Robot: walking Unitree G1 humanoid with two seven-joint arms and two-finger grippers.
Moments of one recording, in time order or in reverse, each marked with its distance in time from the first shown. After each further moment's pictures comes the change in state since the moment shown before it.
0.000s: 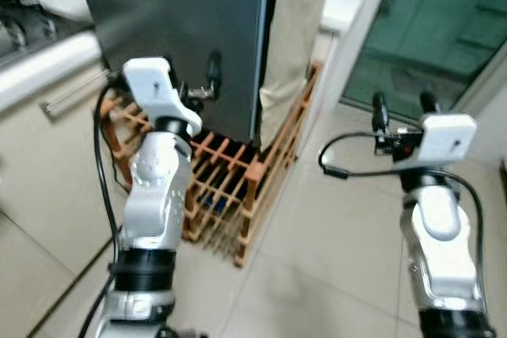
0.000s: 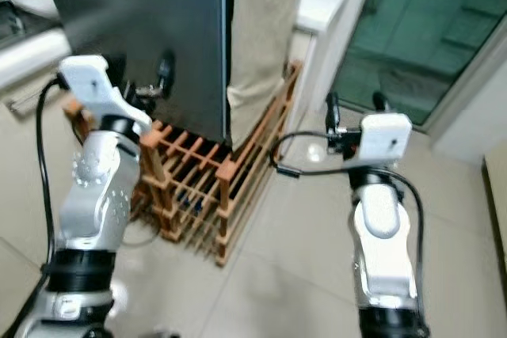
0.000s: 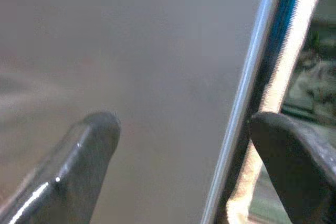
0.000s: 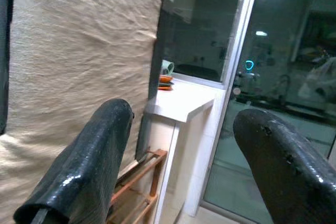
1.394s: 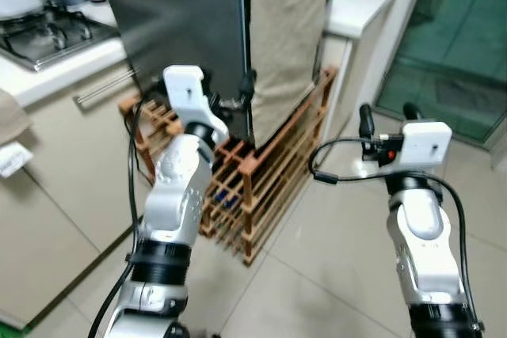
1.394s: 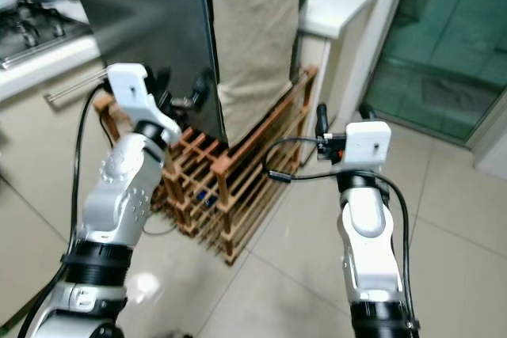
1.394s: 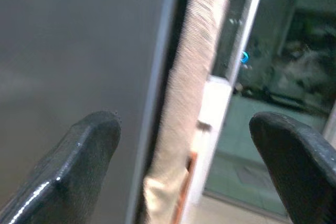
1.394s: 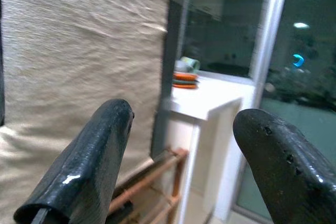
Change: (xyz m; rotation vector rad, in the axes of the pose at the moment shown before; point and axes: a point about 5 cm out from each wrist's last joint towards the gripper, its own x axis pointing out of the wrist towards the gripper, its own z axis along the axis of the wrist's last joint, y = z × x) left arm 0.012 -0.035 -0.005 -0.111 0.035 -0.169; right arm 0.008 -0.003 -0.011 -0.027 0.020 -0.014
